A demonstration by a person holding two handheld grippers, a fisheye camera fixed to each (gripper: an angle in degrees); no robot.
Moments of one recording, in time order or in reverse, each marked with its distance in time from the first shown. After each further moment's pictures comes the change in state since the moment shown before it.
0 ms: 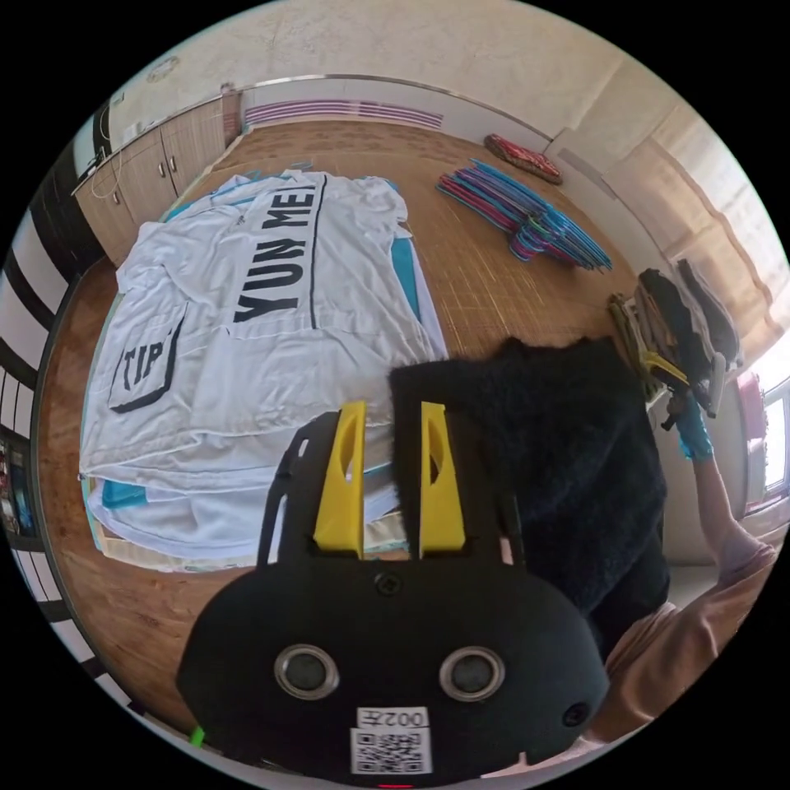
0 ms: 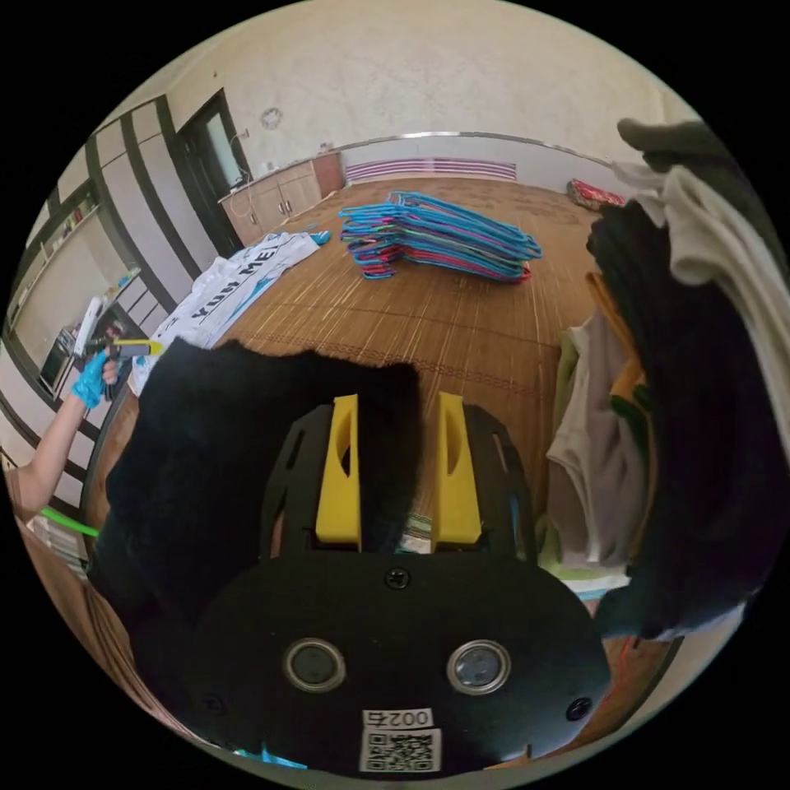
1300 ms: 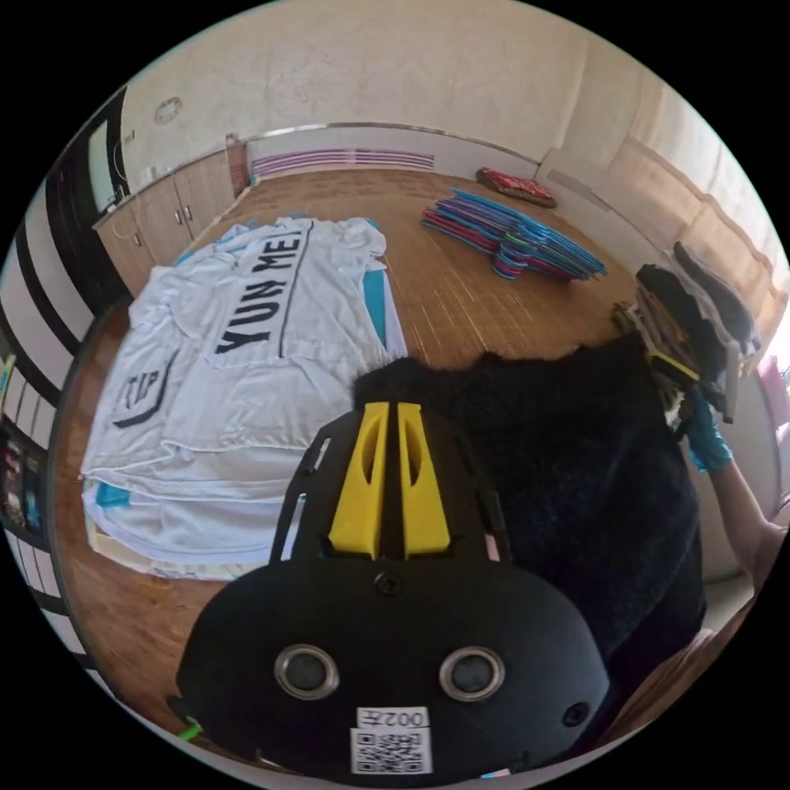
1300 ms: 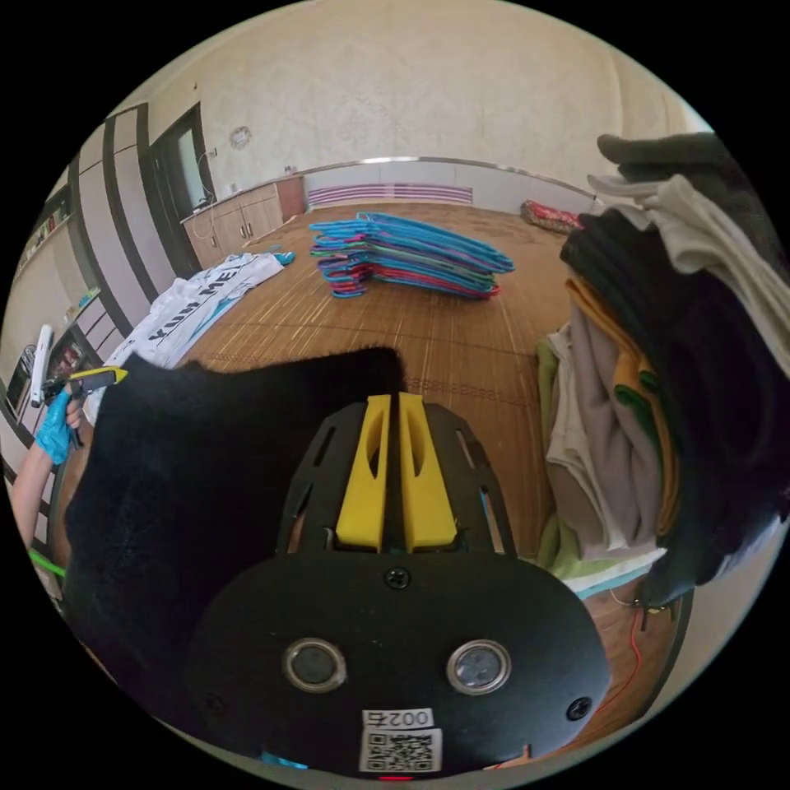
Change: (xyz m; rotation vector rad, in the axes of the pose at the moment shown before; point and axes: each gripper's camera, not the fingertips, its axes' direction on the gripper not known) left arm 0.113 0.075 -0.016 0.180 -0.110 0.035; right arm -0.078 0.036 0.023 0.122 0.194 0.034
